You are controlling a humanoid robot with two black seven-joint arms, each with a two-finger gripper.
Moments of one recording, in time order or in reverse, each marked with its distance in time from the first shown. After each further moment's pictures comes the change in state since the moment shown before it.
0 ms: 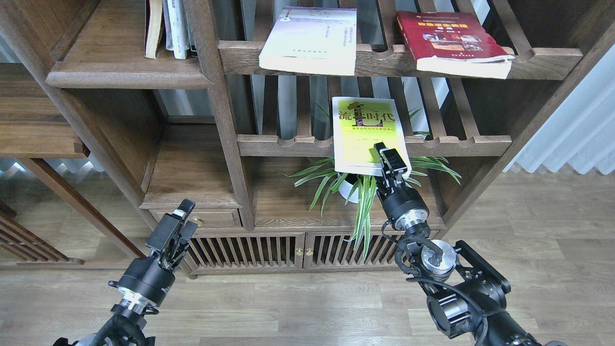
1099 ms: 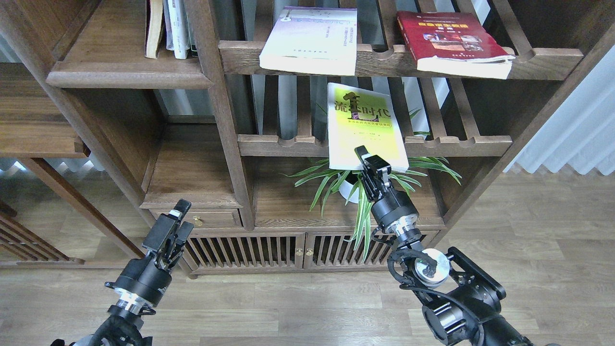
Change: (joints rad) left arm 0.006 0.000 -0.013 0.002 0.000 0.000 0.001; right arm -0.065 0.000 -0.046 0.095 -0.014 0.230 -0.028
